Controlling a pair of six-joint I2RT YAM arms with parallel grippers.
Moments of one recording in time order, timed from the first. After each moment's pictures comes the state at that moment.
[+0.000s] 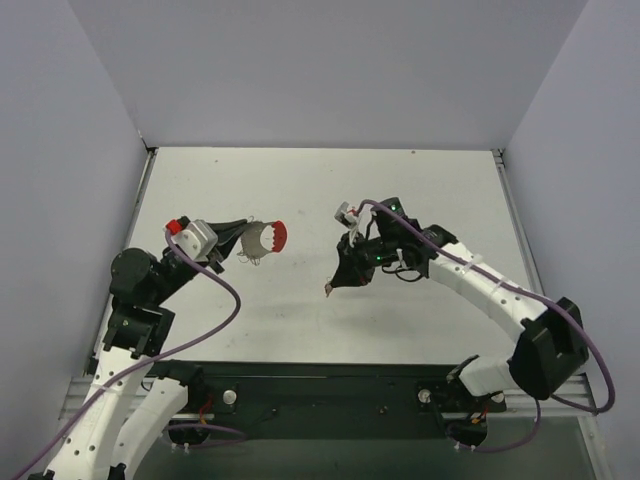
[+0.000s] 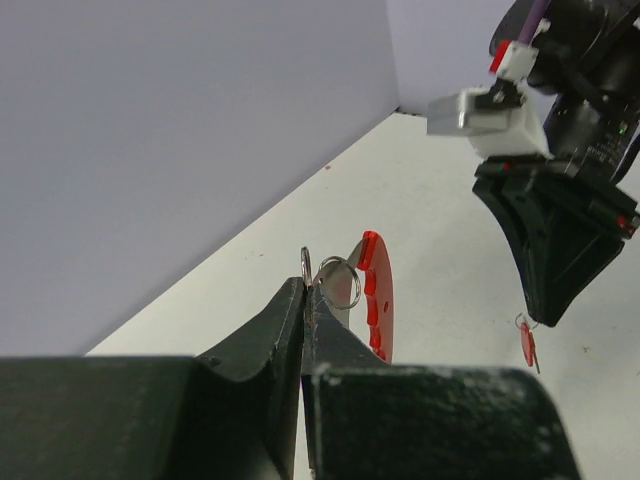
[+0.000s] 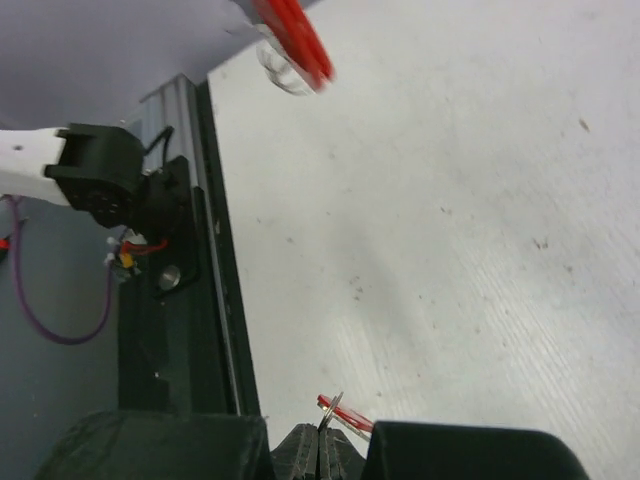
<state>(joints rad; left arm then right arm) -0.28 0.63 0.77 0.05 0.57 0.13 0.62 1.33 1.05 -0.49 -0.74 -0.13</state>
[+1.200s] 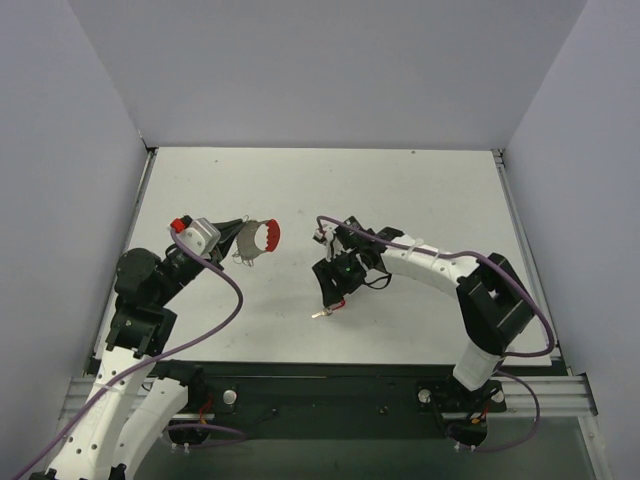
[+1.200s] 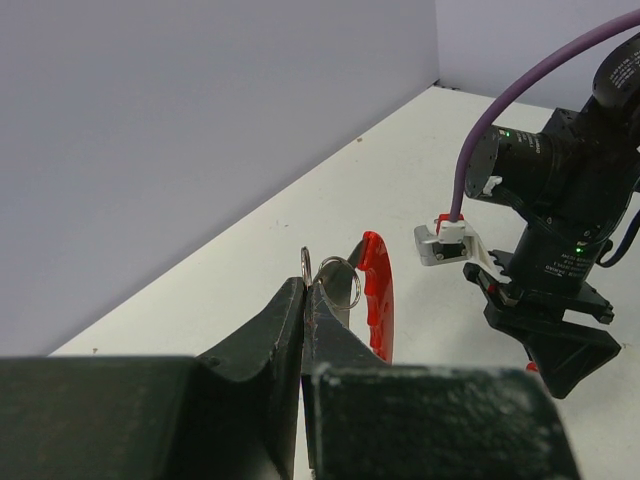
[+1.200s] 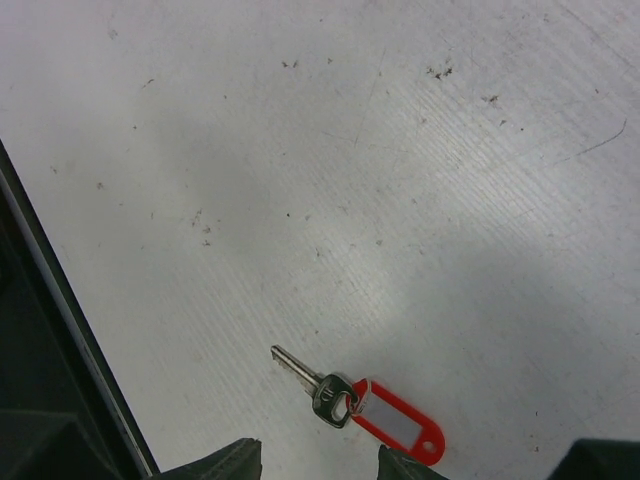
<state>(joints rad) -0.27 0.62 0.73 0.03 0.47 0.17 0.73 1.70 1.10 -0.54 -0.39 0.03</state>
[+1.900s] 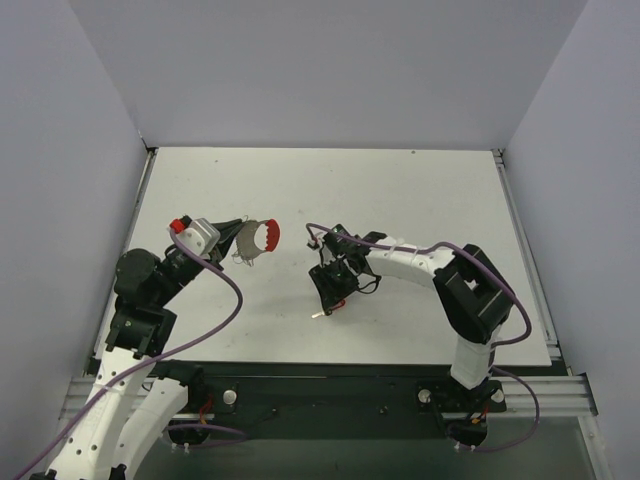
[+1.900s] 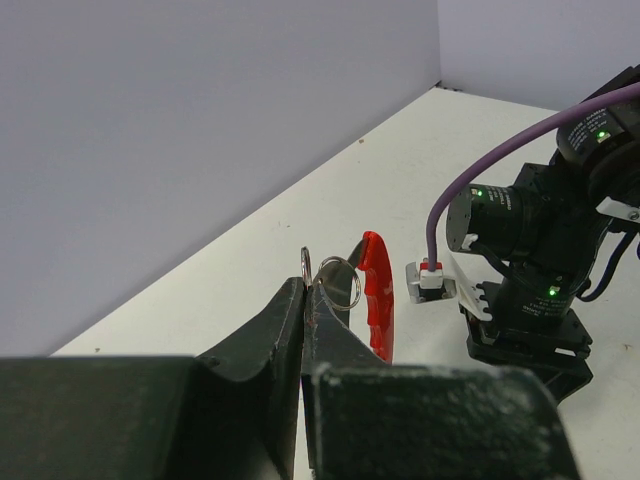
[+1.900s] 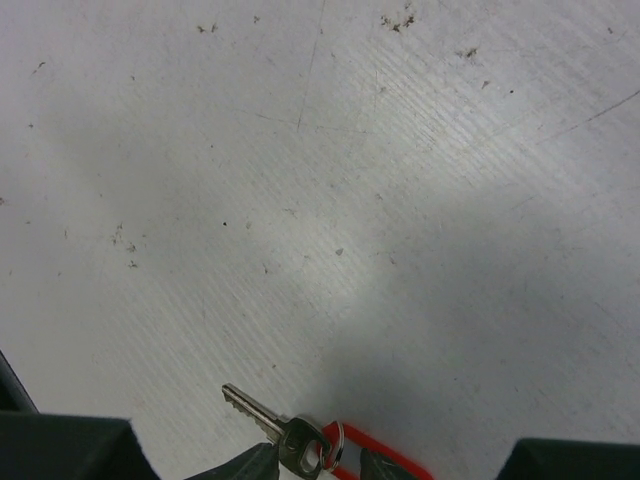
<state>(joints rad) -0.27 0.61 0.73 0.03 0.46 0.17 0.77 1.81 1.13 -0.52 -0.29 0.10</state>
